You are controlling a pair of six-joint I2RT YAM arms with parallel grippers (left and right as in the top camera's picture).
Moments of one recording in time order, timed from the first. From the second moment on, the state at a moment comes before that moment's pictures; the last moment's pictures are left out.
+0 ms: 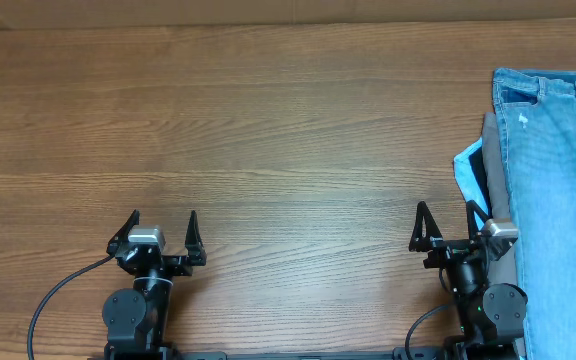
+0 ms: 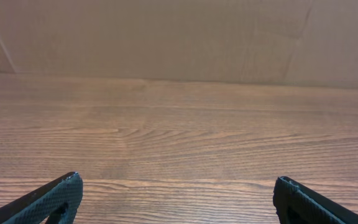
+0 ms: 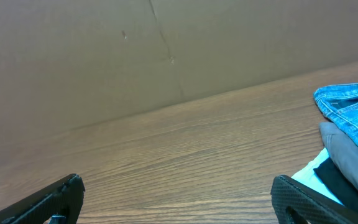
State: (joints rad) left arm 0.01 0.03 0.01 -0.08 0.06 -0.08; right arm 0.08 0.01 0.02 -0.03 -0.04 0.31
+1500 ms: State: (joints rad) left arm 0.01 0.03 0.01 -0.08 0.06 -0.09; right arm 0.08 0.01 0.02 -0.03 -0.07 0.31
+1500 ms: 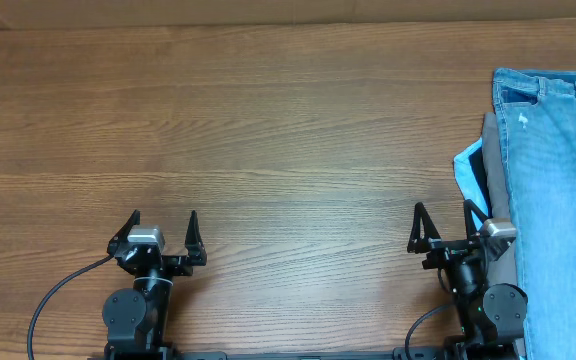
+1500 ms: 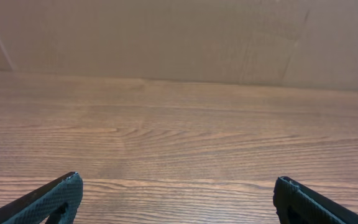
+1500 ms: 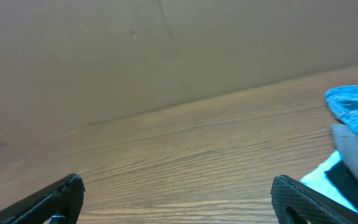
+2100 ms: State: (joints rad) left arm 0.01 0.13 0.29 -0.07 0.14 -0.18; right arm 0.08 0.13 0.30 -0.16 -0.20 0.38
